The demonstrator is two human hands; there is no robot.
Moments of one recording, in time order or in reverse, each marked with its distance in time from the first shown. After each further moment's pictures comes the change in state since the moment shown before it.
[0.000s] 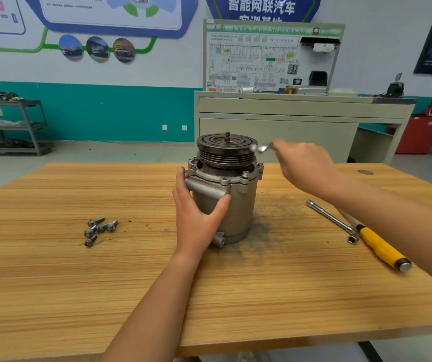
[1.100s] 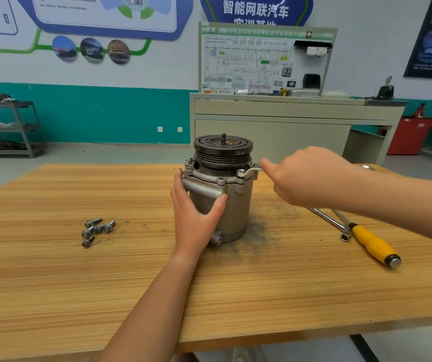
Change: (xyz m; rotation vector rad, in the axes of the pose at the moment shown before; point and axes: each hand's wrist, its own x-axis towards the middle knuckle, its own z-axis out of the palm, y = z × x) left_hand -0.001 0.001 0.003 -0.006 0.014 -0.007; right_hand -0.027 -0.014 -0.041 -0.483 -0.181 -0.327
